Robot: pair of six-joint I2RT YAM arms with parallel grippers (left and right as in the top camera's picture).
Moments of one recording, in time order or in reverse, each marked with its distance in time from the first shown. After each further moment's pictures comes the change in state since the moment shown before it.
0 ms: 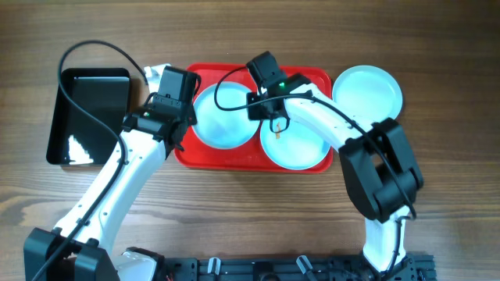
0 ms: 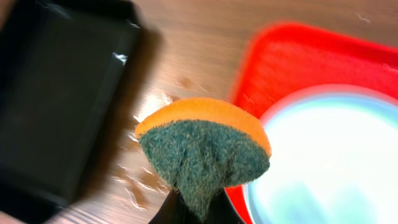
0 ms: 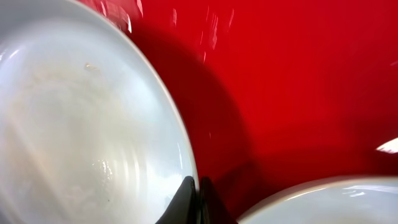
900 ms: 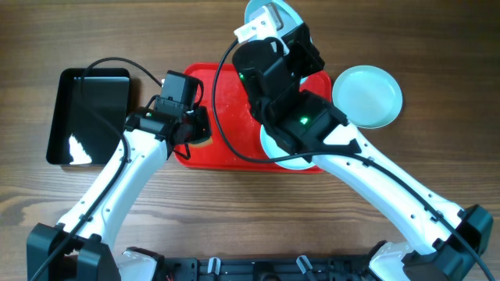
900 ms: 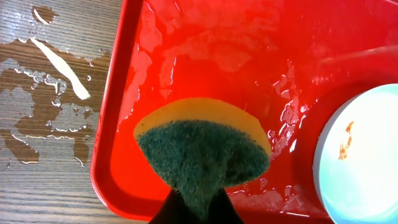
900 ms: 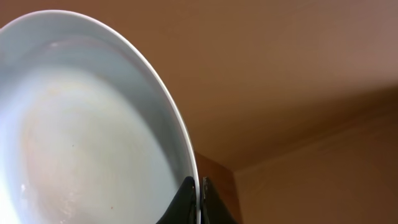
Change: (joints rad) left arm 0.000 0.012 -0.018 -0.050 0.356 -0.023; right arm 0.227 -0.453 0.045 0.239 1.132 -0.908
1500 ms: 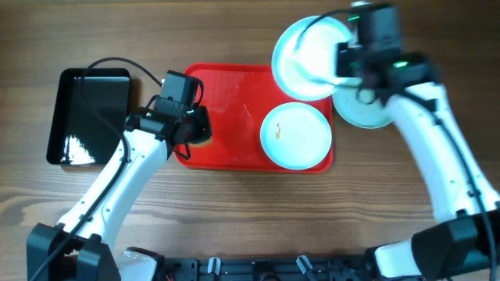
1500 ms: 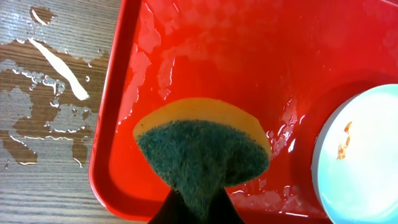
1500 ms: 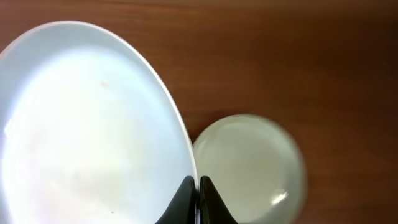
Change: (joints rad) left arm 0.000 0.000 0.000 0.004 0.003 0.000; right arm -0.596 0.006 0.007 -0.429 -0.955 0.653
